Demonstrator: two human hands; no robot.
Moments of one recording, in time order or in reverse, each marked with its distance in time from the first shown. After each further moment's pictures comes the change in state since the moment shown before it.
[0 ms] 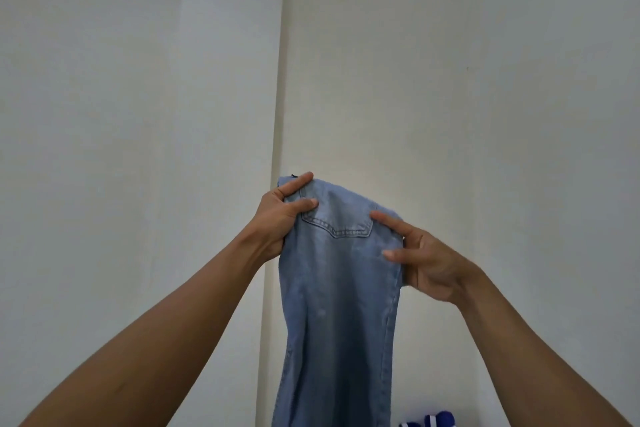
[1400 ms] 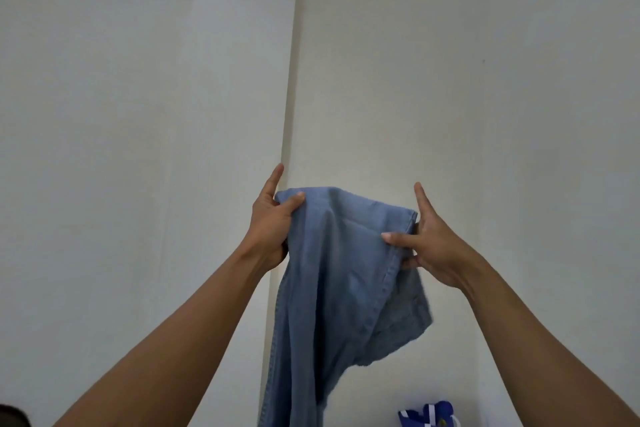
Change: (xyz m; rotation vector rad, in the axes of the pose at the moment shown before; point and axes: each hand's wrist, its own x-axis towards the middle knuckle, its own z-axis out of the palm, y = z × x) left_hand -0.027 -0.016 -0.024 -0.028 0.169 0.060; right_hand 0.010 -0.007 0.023 -0.242 0.258 0.026
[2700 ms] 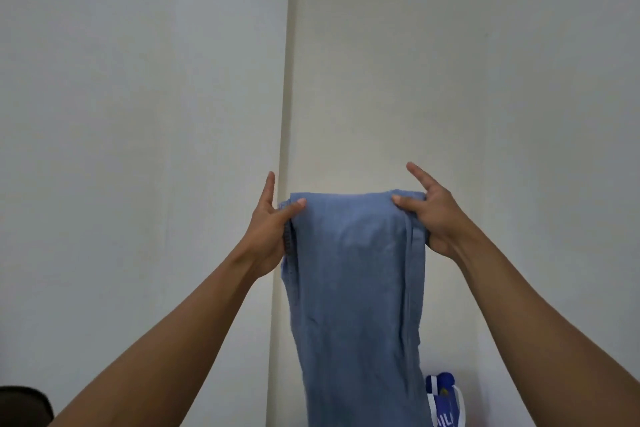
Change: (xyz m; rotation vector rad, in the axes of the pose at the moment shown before) left_hand -0.011 -0.031 -0.031 0.047 -0.143 -0.130; right_hand 0.009 0.005 0.009 0.095 0.208 -0.063
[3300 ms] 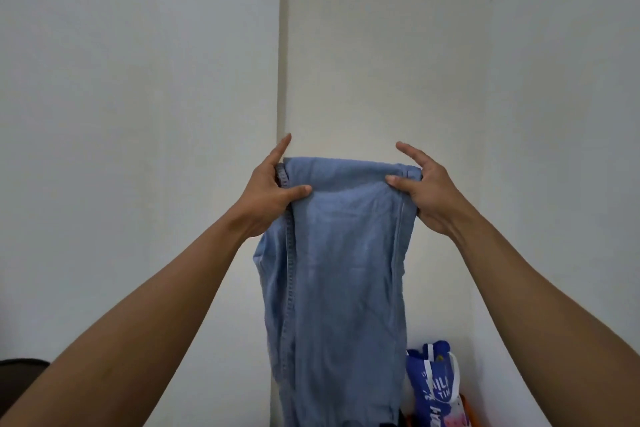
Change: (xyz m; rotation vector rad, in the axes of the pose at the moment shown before) left_hand 0.011 0.009 -0.005 0.361 -0.060 0.160; right_hand -0.002 0.016 -0.001 -0.033 -0.041 -0.040
